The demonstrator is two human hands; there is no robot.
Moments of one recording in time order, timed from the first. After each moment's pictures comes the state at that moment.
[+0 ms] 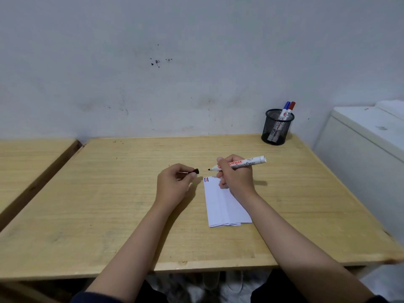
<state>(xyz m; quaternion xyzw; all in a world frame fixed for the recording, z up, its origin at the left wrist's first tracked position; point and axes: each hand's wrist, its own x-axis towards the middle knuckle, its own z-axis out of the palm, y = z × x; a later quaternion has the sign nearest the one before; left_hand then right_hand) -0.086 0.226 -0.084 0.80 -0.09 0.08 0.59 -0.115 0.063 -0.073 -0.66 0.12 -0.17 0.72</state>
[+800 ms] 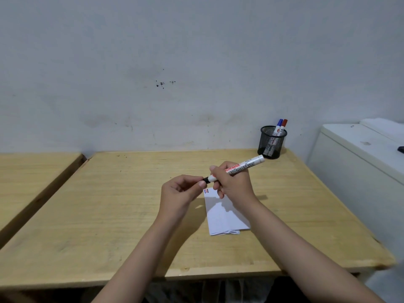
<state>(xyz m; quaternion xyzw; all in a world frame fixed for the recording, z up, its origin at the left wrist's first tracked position) -0.131 0.224 -0.050 0.61 -0.13 0.00 0.78 -0.145 0.081 -0.028 -0.66 0.01 -0.17 0.73</state>
